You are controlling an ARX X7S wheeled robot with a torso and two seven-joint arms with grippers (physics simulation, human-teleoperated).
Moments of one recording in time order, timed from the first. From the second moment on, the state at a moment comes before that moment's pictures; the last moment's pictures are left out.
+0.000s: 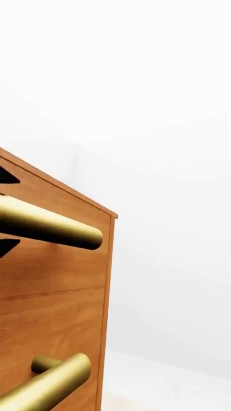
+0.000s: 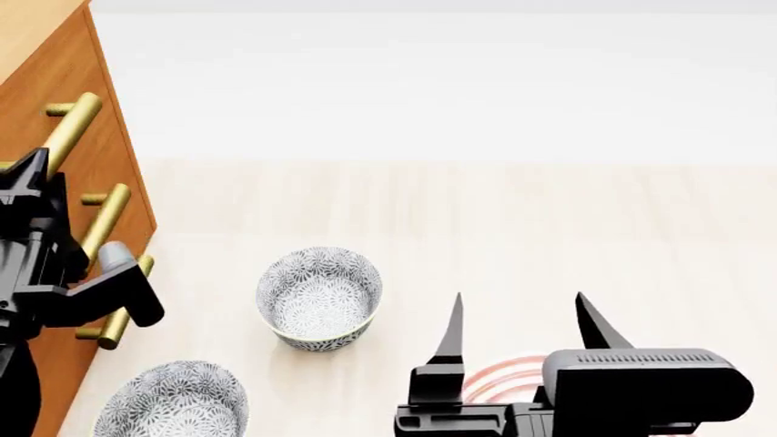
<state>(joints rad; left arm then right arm) -1.00 -0.52 1.17 -0.53 0.39 -0.54 -0.46 0.20 0.32 -0.14 -0.62 0.48 0.62 0.33</state>
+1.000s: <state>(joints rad) -1.01 -0.44 1.21 -0.35 0.43 -0.71 -0.33 0.19 0.34 -0.14 -0.59 0.49 0.58 0.33</state>
